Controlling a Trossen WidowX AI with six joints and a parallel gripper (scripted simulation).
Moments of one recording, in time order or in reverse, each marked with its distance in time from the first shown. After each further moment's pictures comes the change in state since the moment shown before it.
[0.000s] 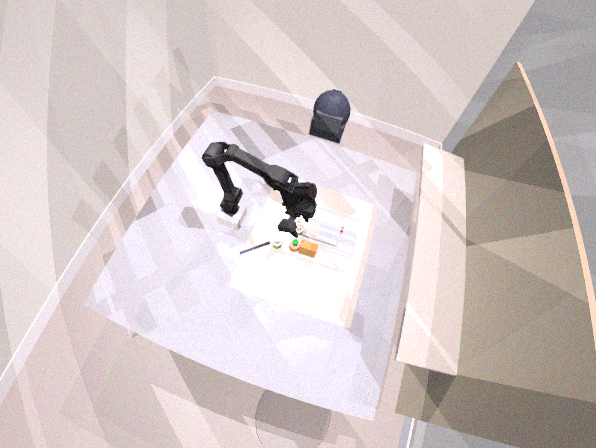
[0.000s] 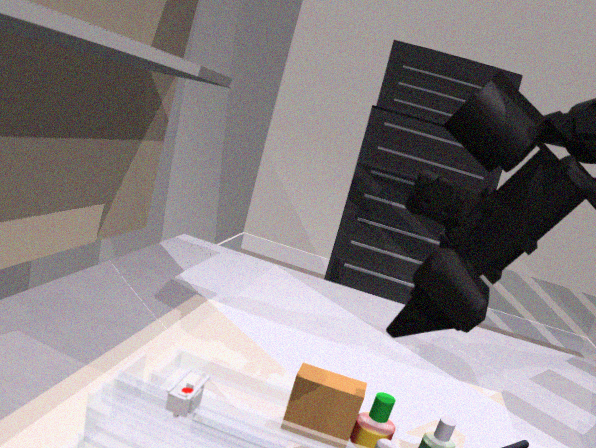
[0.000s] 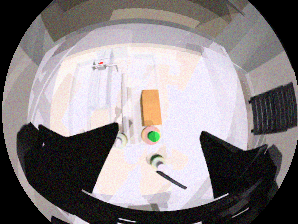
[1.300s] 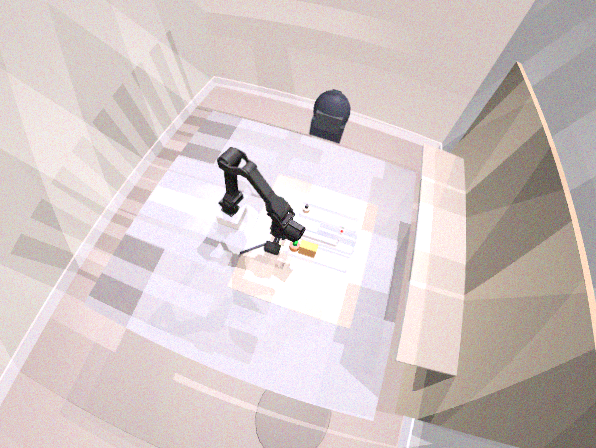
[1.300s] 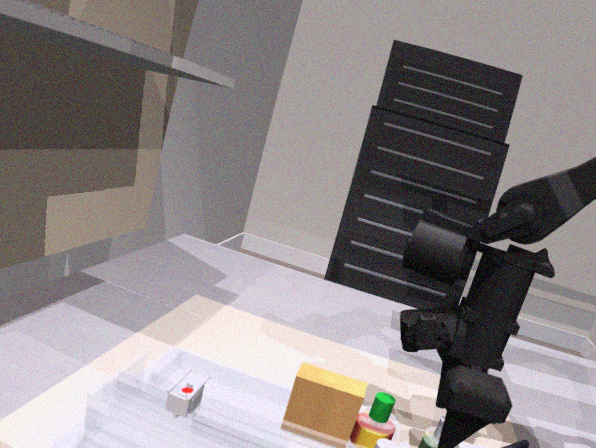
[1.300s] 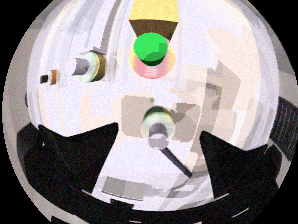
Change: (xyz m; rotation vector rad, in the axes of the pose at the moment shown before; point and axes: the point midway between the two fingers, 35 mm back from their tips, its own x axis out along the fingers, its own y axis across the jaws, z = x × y) arm 0.078 -0.030 -0.119 -0.141 0.490 0.188
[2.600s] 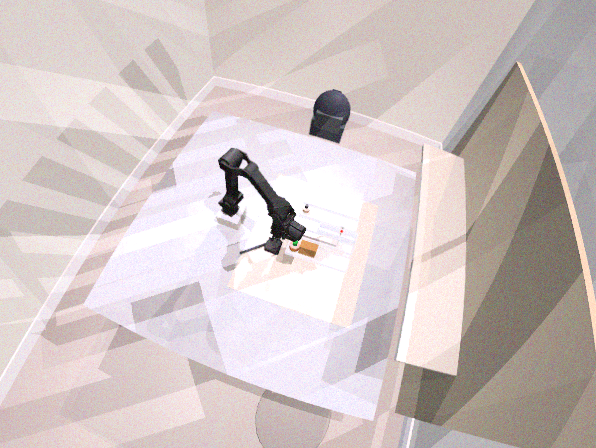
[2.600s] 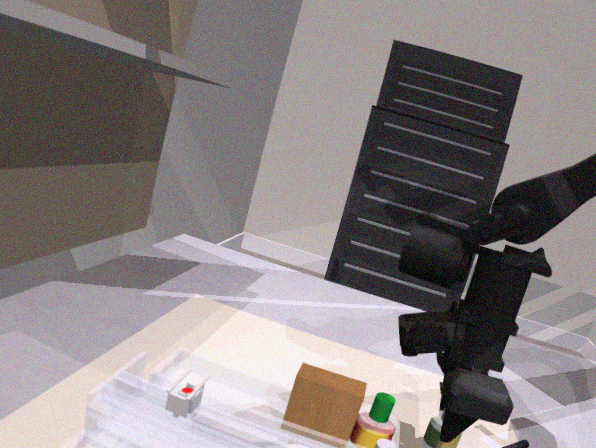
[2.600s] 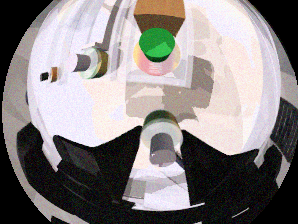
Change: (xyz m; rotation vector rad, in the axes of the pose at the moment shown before) arm 0.001 0.003 -0.002 -0.006 0.030 0.010
